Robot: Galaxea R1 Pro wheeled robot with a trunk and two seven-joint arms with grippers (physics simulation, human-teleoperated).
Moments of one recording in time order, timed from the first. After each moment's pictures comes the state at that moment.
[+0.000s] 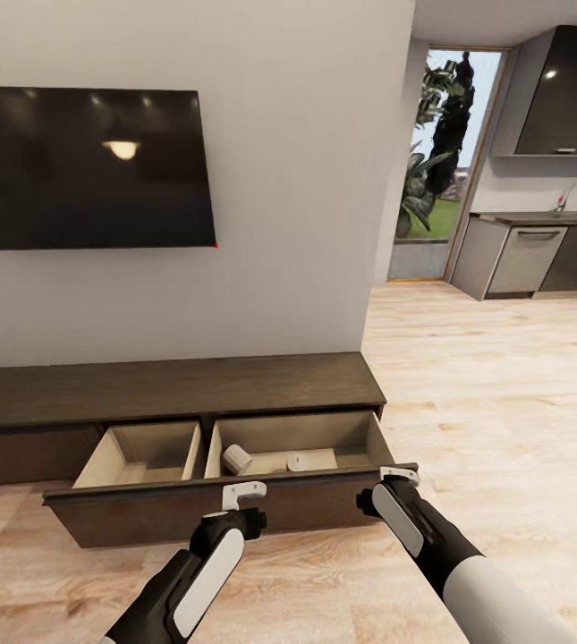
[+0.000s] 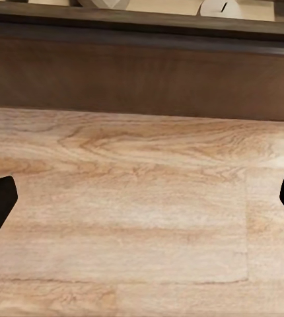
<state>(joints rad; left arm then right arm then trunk) -0.42 -0.07 -0.50 -1.12 0.72 0.59 0.71 -0.64 -0.04 0.42 -0.76 -0.73 0.65 -0.62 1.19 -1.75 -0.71</state>
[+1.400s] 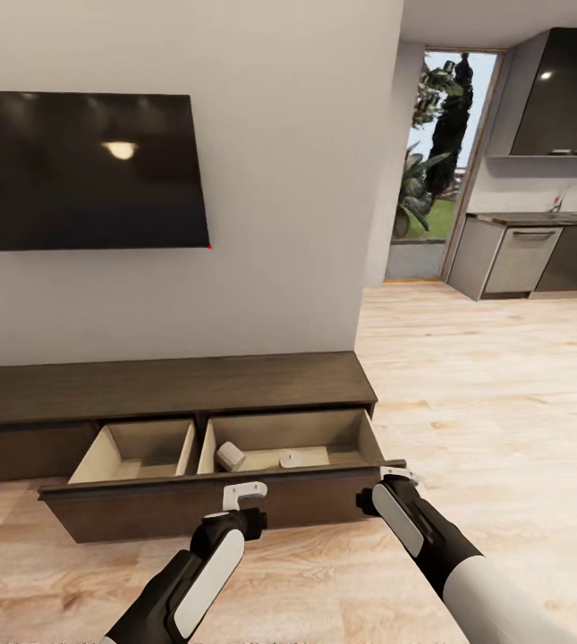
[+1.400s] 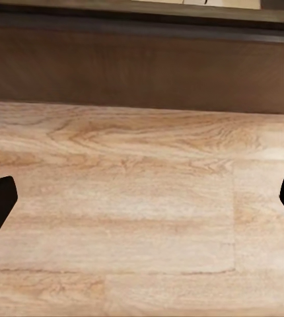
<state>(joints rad) -0.42 -0.07 -0.51 -1.12 0.72 0.59 0.71 -0.64 -0.04 0.42 -0.77 -0.73 0.64 -0.61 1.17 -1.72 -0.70</state>
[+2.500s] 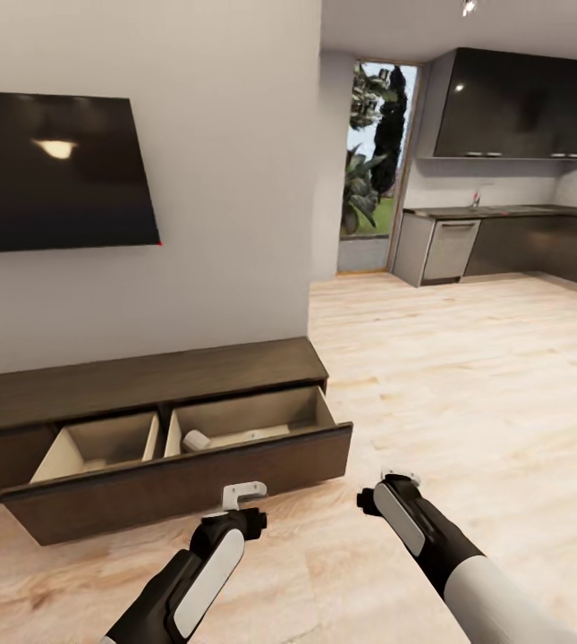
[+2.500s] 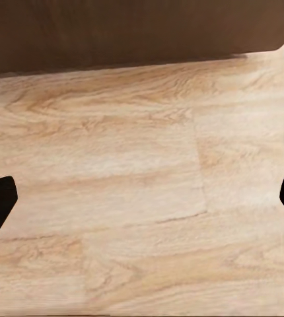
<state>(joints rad) -0.42 -0.07 -0.51 -1.12 0.72 0.59 0.71 -0.64 -0.04 0.41 -0.77 -0.74 0.65 -0.61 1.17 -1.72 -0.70</state>
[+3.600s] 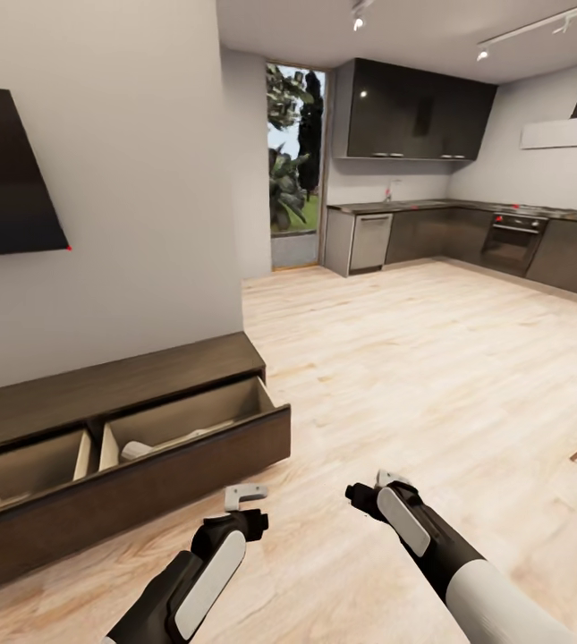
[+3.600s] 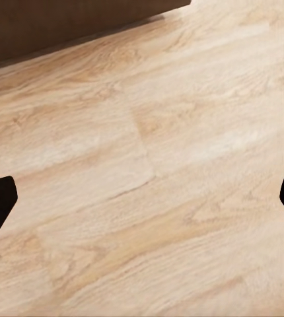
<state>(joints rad) -0.42 -0.07 -0.52 -1.11 0.72 0.59 0.71 -0.64 -0.05 0.42 -0.71 -0.94 0.45 -0.47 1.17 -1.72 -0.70</state>
